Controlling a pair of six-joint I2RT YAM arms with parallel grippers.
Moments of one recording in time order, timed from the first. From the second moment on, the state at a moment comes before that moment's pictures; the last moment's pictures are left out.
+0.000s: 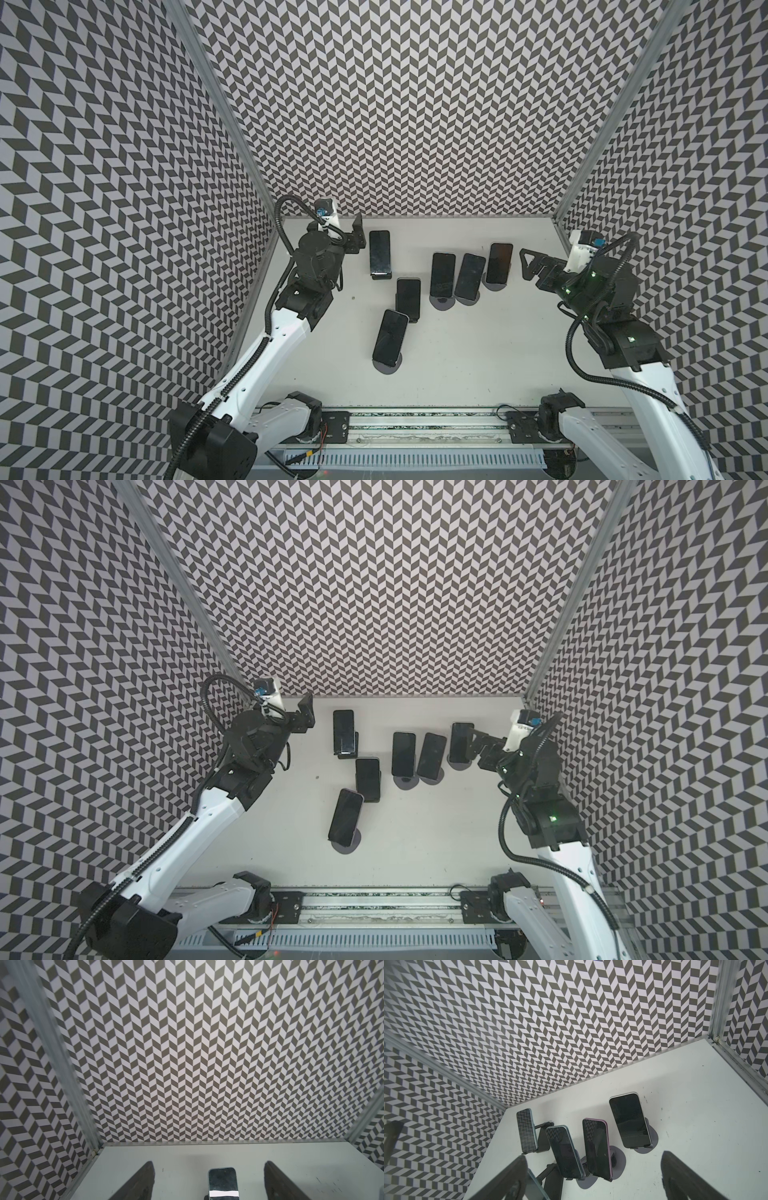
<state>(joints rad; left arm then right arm) -0.41 1.14 1.05 0.07 -0.27 -0.09 0.14 0.79 1.06 -0.58 -0.08 0.47</state>
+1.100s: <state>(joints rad) -0.52 1.28 1.24 -0.49 -0.09 -0.28 0.70 1.27 1.55 -0.88 -0.03 0.43</state>
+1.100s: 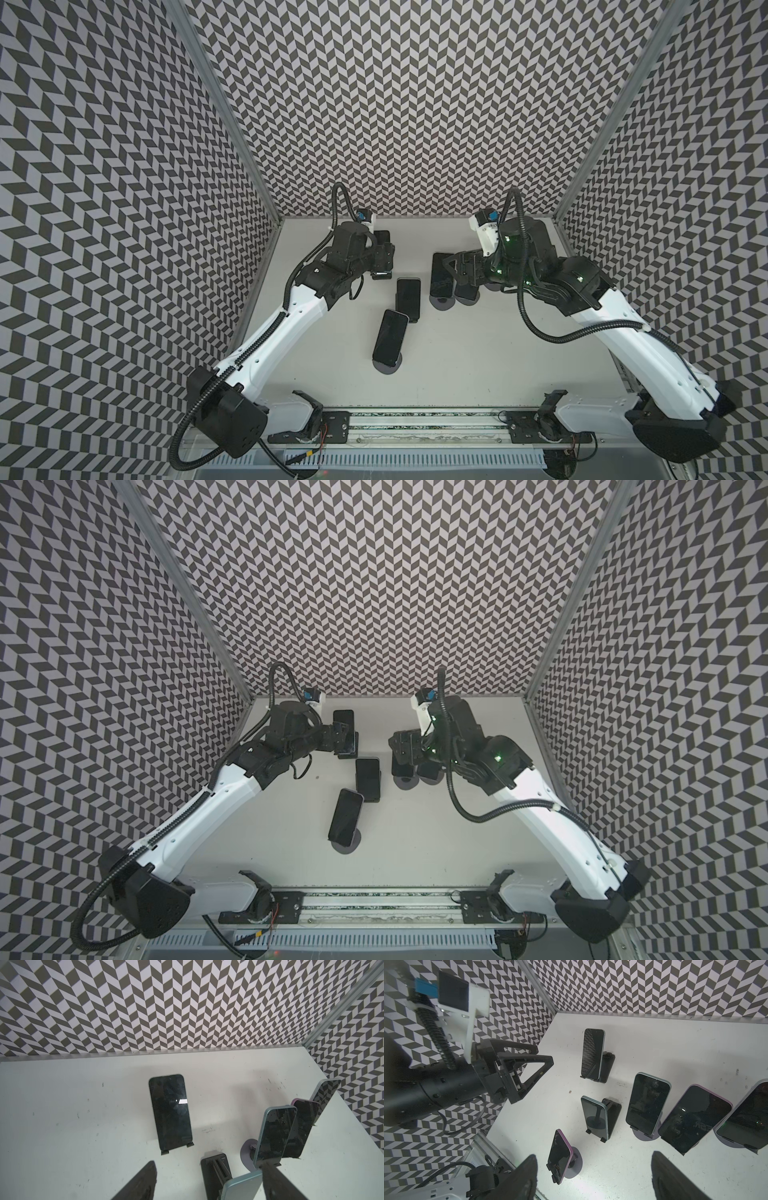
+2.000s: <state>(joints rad) -1.09 1.02 0.97 -0.79 -0.27 -0.54 0.74 1.08 1.12 -0.75 -0.12 0.59</state>
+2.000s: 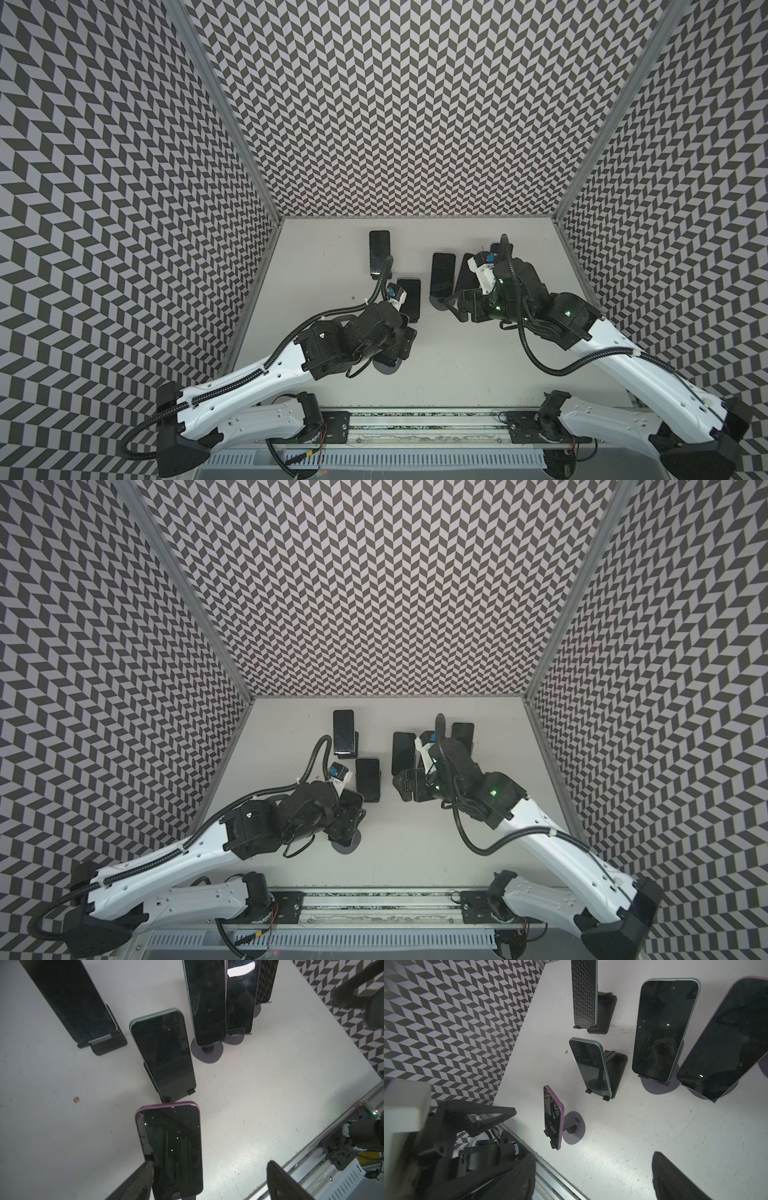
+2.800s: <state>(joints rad) -1.09 1.12 0.91 -0.86 -0.28 -0.63 0.74 1.08 1.11 -0.73 -0.17 0.58</state>
